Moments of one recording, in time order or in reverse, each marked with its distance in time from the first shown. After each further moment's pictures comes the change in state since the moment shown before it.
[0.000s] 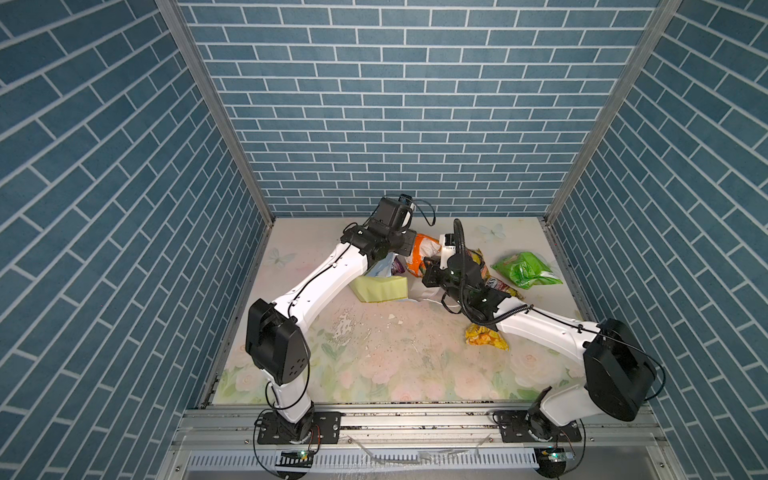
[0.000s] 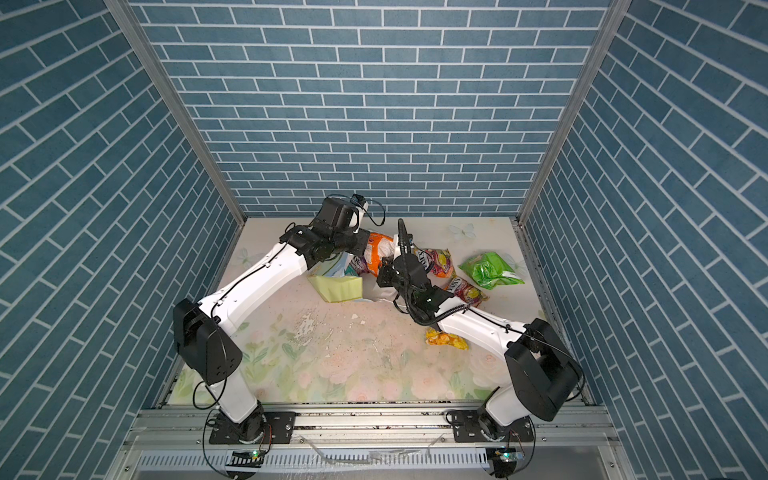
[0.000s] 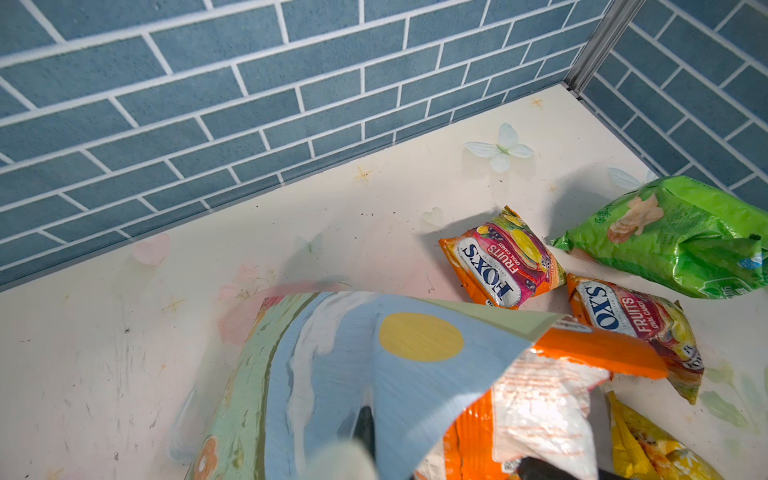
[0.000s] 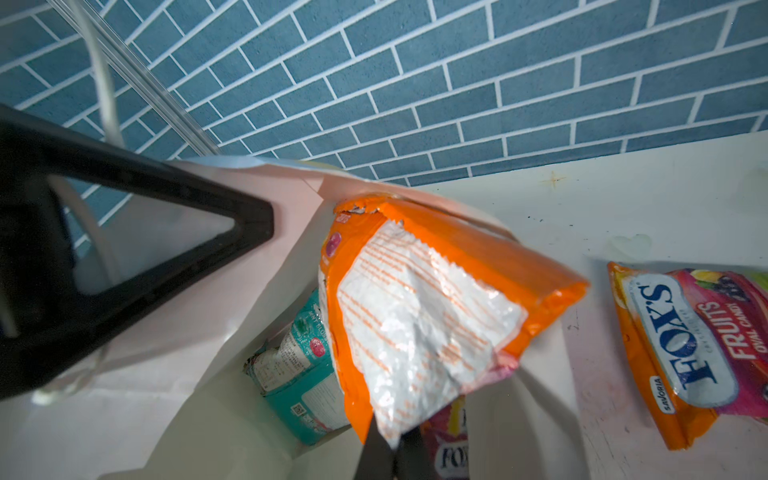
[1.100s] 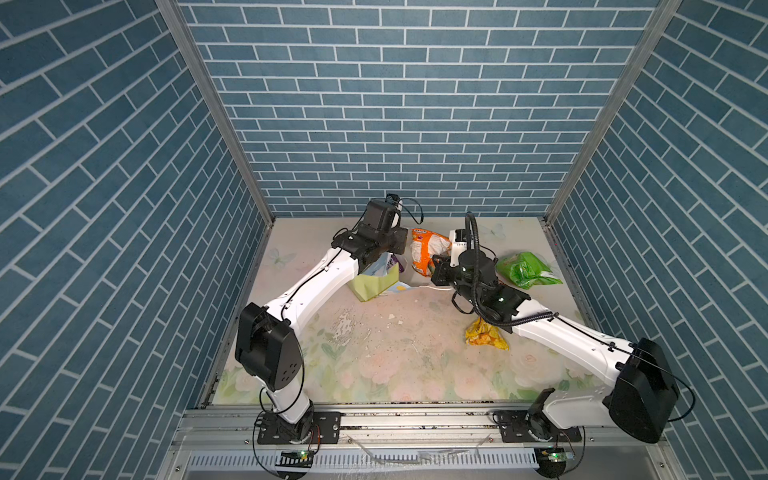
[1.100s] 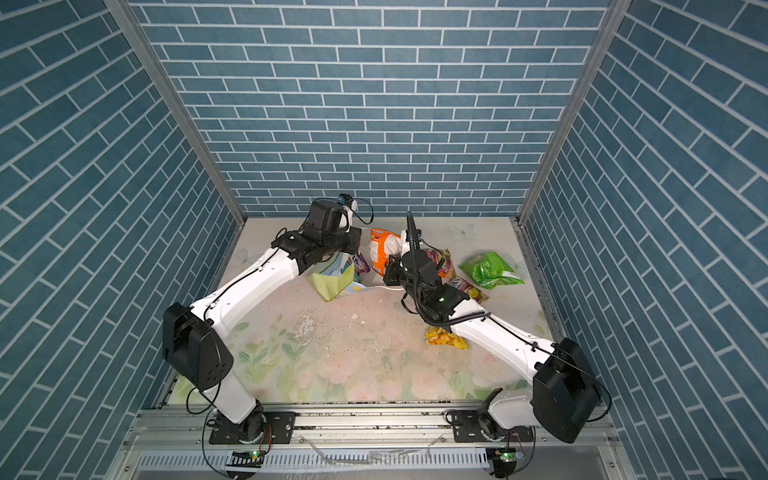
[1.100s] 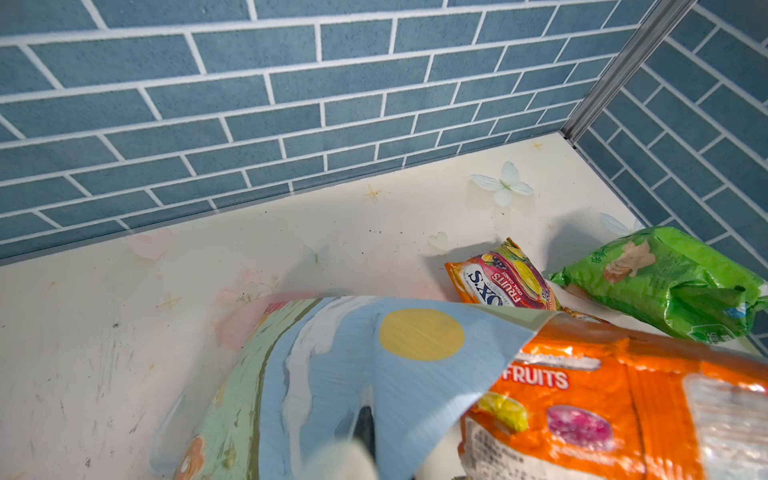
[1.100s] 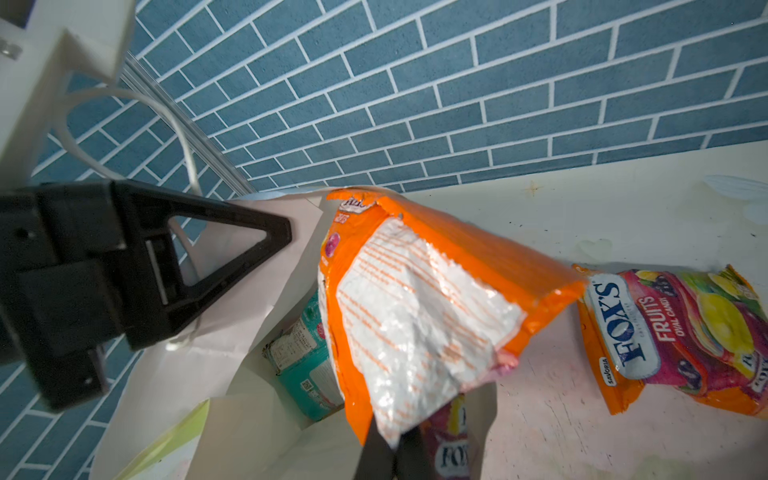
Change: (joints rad) left arm 0.055 -0.070 -0.149 0.160 0.045 -0.071; right arm -0.005 -0.128 0.059 -0.213 0.002 -0.011
